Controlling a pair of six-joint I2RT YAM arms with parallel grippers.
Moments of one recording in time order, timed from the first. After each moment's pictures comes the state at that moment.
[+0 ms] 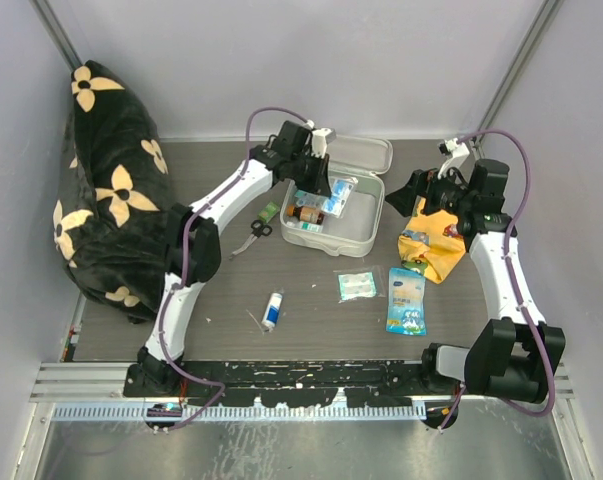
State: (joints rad) left arm -0.58 2.27 2.13 -0.60 0.45 -0.20; right arm -0.16 1.24 1.00 -0.19 -0.79 0.02
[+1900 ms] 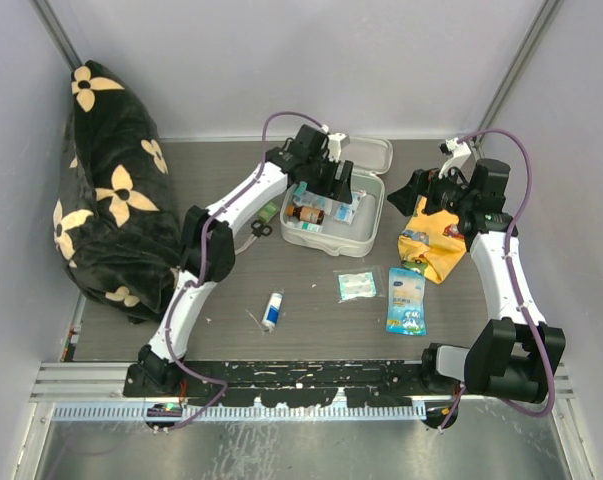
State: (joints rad) left arm -0.63 2.46 2.34 -0.67 0.38 -0.24; right arm -0.17 1.24 1.01 -0.21 -0.75 0.00
